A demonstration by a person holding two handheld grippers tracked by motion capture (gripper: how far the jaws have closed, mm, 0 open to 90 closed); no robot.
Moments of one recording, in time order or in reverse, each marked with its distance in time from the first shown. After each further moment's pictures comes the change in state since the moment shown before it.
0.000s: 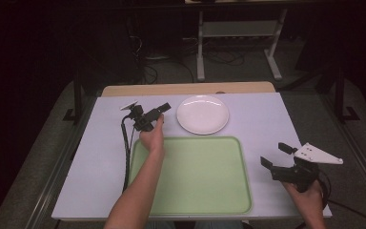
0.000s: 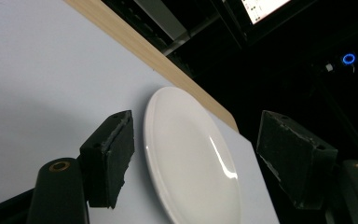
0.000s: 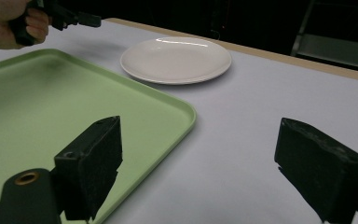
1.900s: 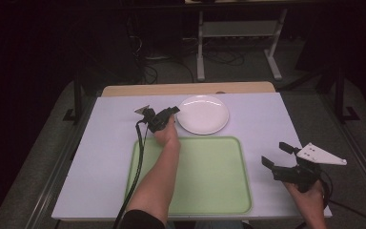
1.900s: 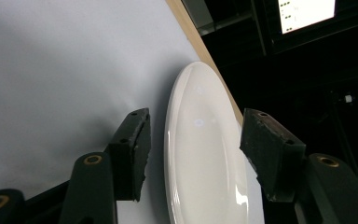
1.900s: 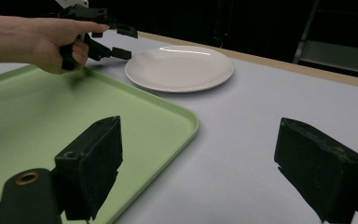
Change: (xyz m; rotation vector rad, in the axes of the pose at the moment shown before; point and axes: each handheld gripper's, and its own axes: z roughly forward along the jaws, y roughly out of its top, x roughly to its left) left arm 0.015 -0.024 0.049 0.046 0.082 -0.248; right arm -0.001 0.002 -0.004 -0.031 0.017 0.006
